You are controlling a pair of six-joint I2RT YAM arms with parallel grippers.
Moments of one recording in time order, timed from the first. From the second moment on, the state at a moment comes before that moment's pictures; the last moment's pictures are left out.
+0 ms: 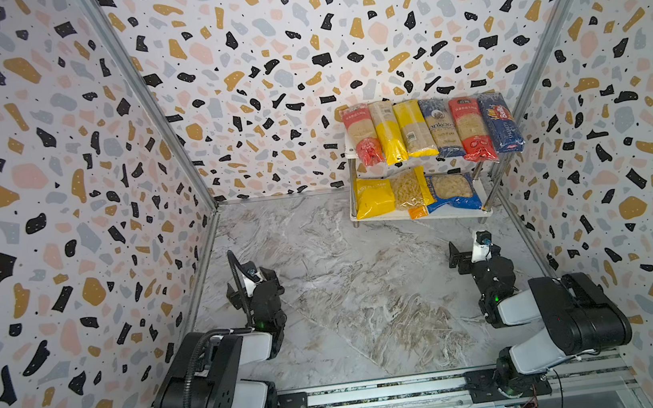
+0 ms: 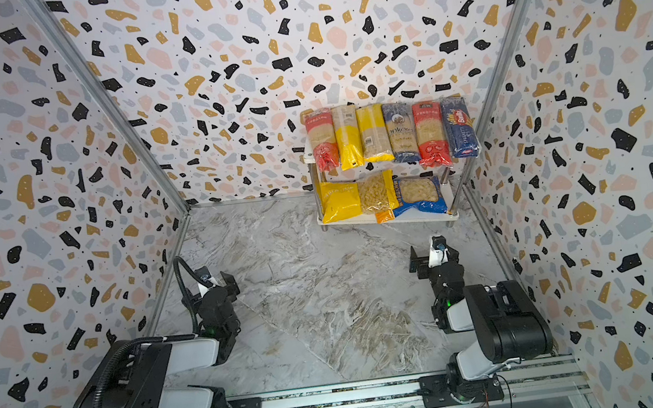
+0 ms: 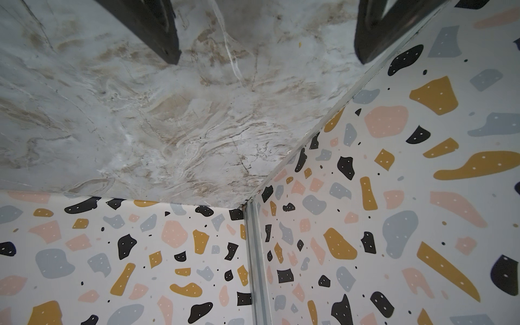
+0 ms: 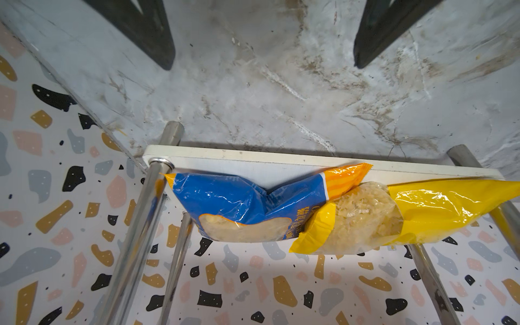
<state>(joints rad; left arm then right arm) -0.20 1.39 0.20 0.97 -0.74 -0.03 0.04 1.50 0.18 1.18 0.01 -0.03</state>
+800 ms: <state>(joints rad) -0.15 1.37 0.21 0.95 -0.56 -0.04 0.06 1.51 0.18 1.14 0.02 -0.06</state>
